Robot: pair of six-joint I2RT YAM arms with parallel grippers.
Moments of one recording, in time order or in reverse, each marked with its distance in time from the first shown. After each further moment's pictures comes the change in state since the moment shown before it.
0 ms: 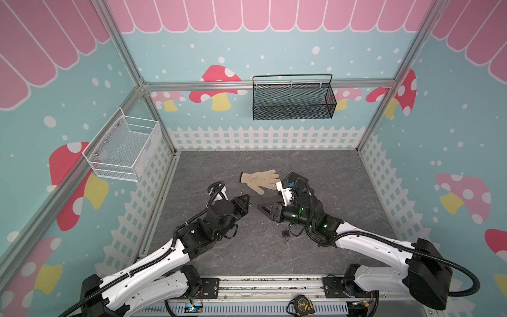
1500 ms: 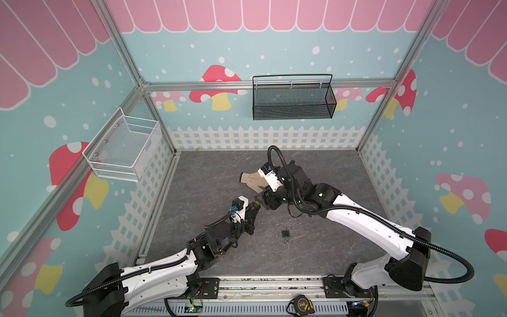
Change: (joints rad) left arm -0.130 0.043 -0.386 0.785 0.034 0.980; right arm 0.019 0.248 0.673 -0.832 0.186 -0.650
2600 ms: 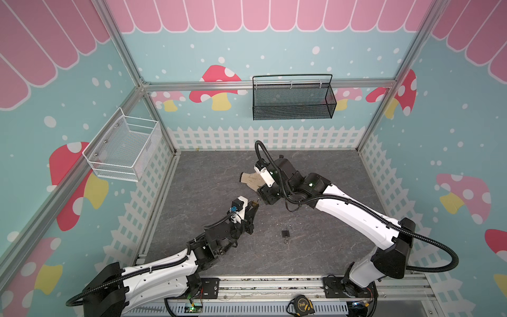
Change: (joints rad) left arm 0.000 0.004 -0.014 0.023 -0.032 0.044; right arm 0.016 0.134 0.219 -0.235 0.196 -0.090
